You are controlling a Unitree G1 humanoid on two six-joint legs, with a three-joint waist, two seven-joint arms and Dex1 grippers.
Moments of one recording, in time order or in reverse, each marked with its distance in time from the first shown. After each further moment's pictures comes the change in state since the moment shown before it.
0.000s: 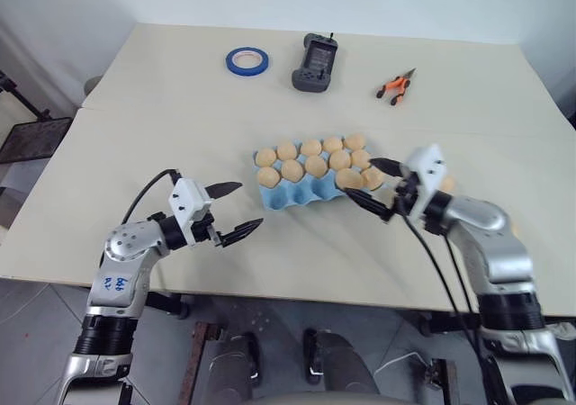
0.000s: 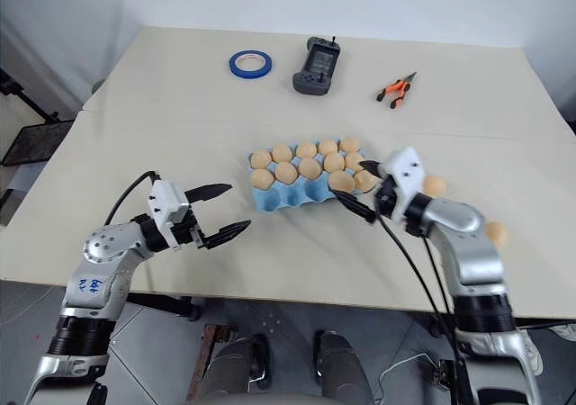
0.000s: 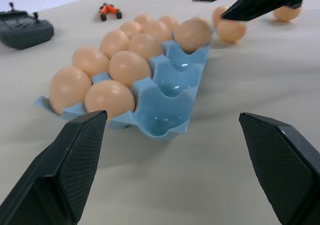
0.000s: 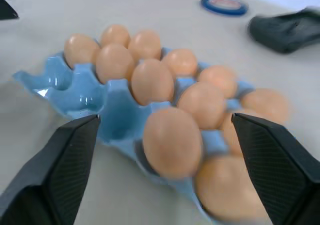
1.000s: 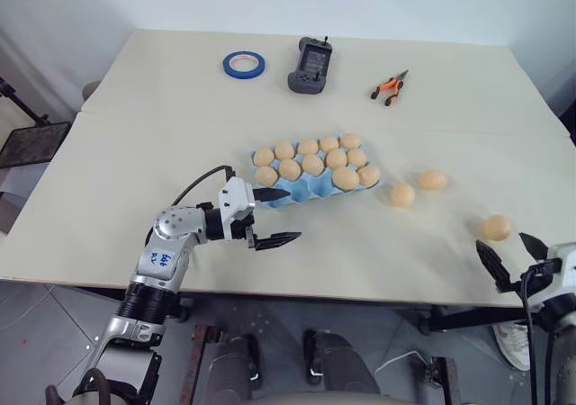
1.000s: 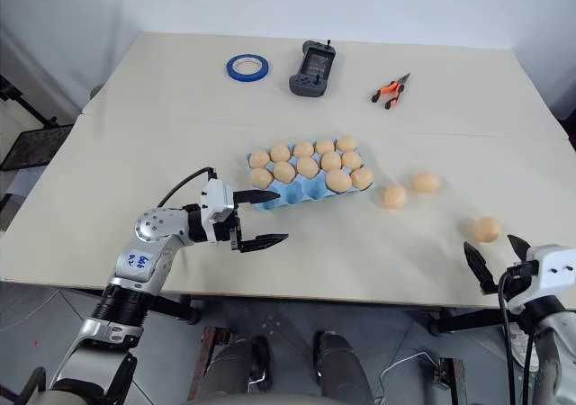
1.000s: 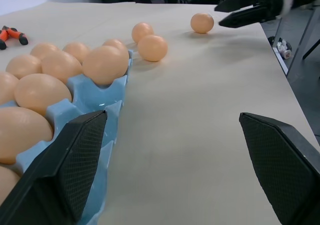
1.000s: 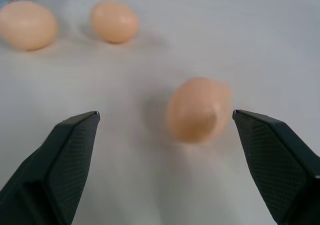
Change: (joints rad) left arm -0.165 -0.085 -0.154 0.185 0.025 -0.069 -0.145; right arm 0.437 0.005 -0.442 0.219 0.047 -0.258 -0.137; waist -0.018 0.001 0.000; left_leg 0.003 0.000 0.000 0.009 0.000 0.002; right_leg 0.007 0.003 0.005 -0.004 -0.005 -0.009
